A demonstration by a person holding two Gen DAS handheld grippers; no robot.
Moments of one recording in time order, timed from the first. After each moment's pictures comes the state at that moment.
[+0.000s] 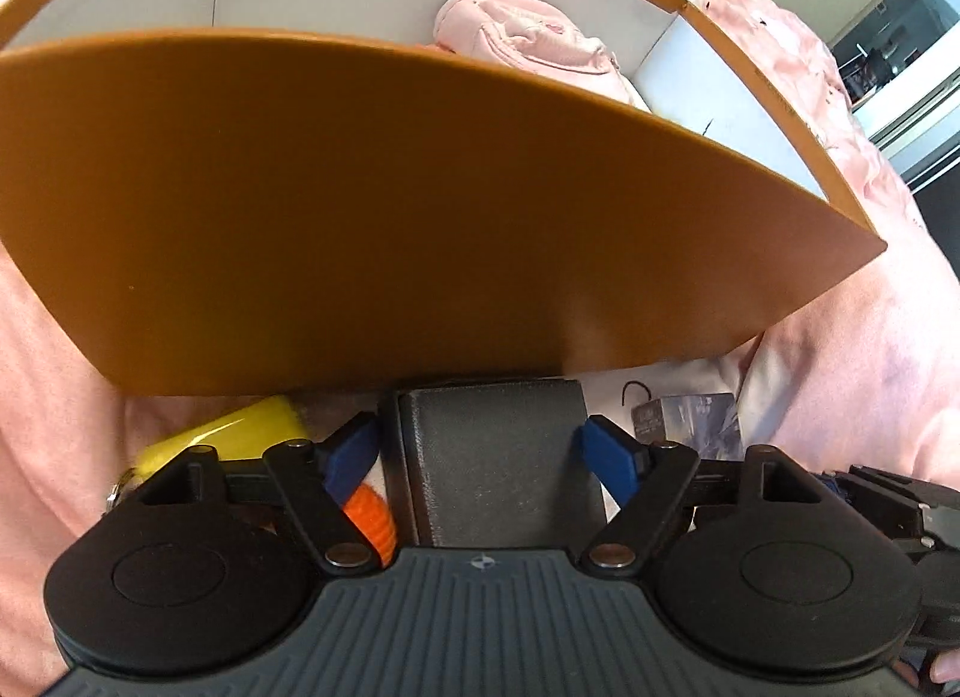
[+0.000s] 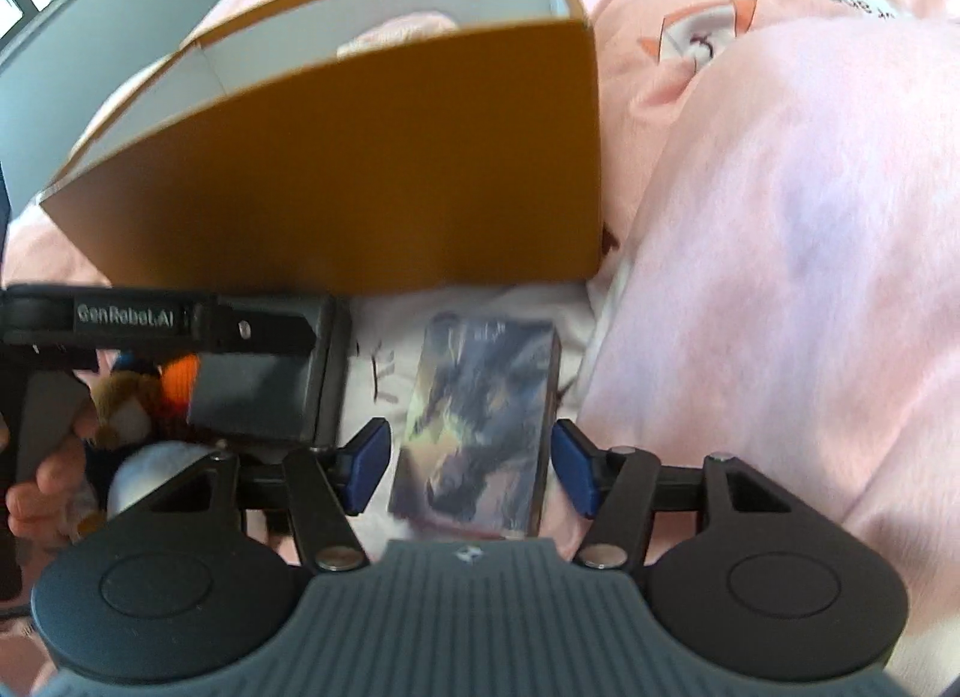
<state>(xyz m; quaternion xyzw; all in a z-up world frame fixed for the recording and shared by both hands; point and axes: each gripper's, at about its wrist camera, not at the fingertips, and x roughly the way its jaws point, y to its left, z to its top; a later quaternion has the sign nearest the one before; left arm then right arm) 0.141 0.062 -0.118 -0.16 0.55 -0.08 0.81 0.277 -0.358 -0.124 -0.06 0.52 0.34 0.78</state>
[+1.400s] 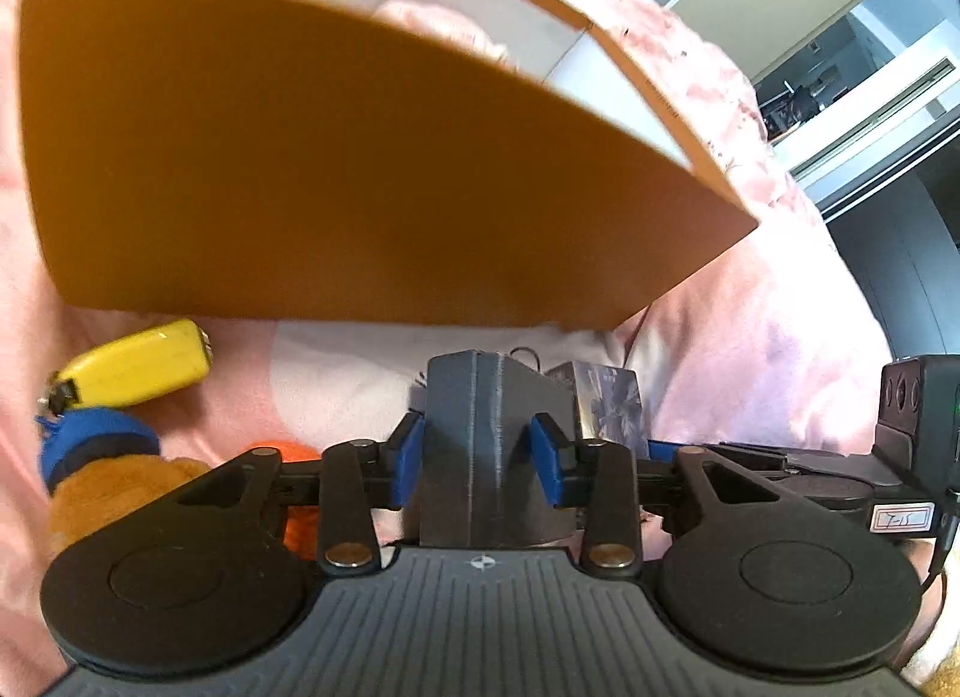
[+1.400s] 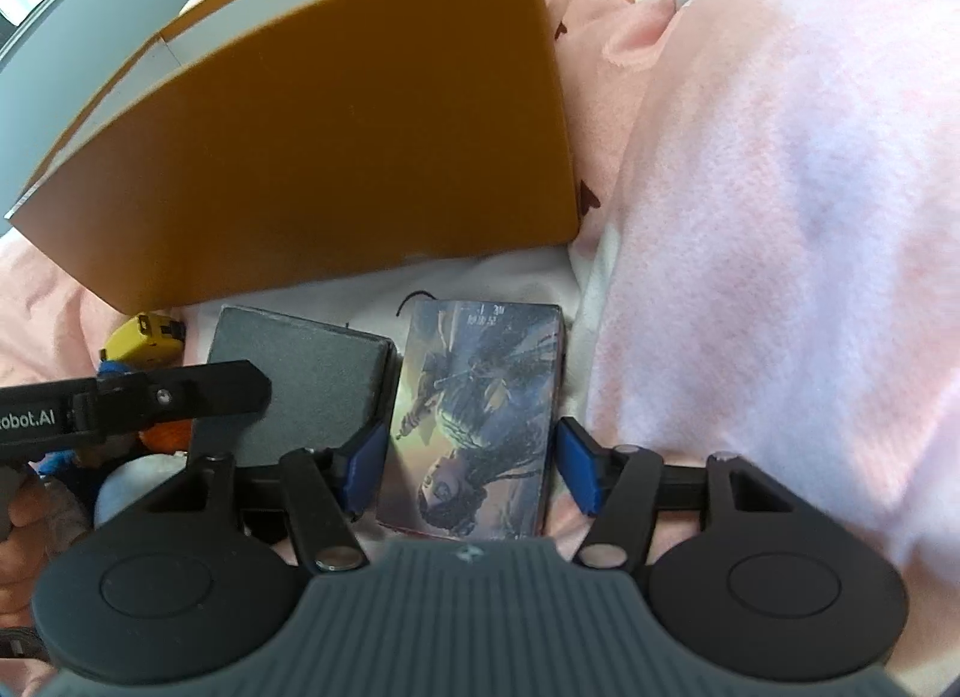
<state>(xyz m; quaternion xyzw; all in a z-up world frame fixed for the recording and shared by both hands) 0.097 0.068 -0.091 -0.22 0.51 -0.14 0.82 0.290 -0.325 -0.137 -0.04 0.56 0.33 0.76</state>
